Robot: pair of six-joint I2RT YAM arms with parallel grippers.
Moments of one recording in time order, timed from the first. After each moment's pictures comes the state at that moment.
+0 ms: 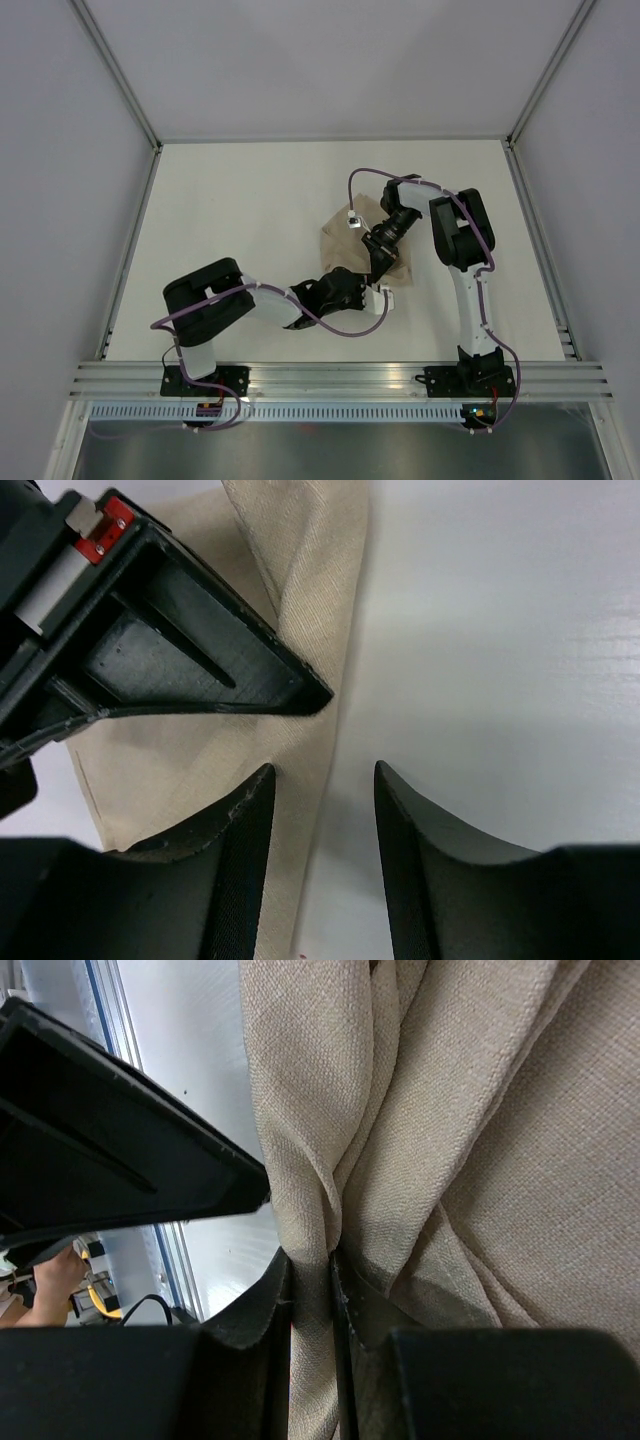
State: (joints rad) left arm -1.10 1.80 0.73 0.56 -0.08 0.69; right arm 0.31 2.35 1.67 -1.38 -0.84 -0.99
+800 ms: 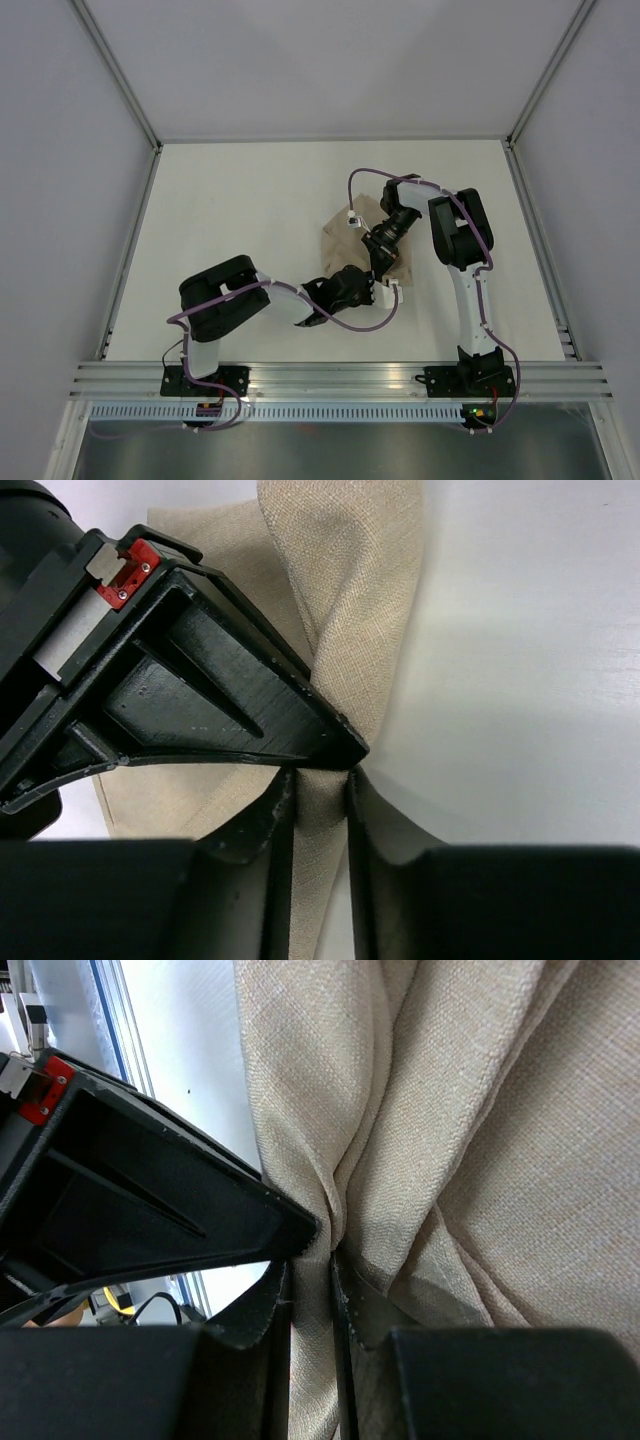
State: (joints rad) left arm -1.11 1.91 0.82 0.58 -0.16 0.68; right arm 0.31 2.37 1.69 -1.41 -0.84 -0.97
